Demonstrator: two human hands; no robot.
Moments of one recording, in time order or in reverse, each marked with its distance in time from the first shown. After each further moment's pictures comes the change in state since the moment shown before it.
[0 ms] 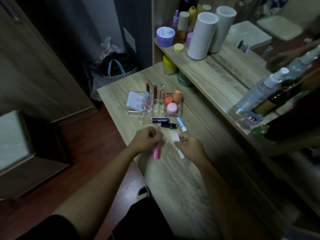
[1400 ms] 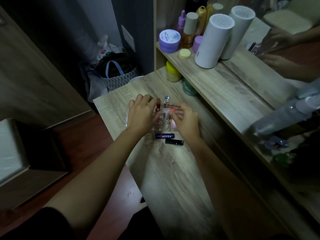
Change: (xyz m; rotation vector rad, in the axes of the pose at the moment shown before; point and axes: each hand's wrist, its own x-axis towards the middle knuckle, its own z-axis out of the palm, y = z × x) left_hand 0.091 0.043 -0.066 0.663 0.477 0.424; right_hand 0.108 -0.092 0.005 0.115 0.199 -0.328
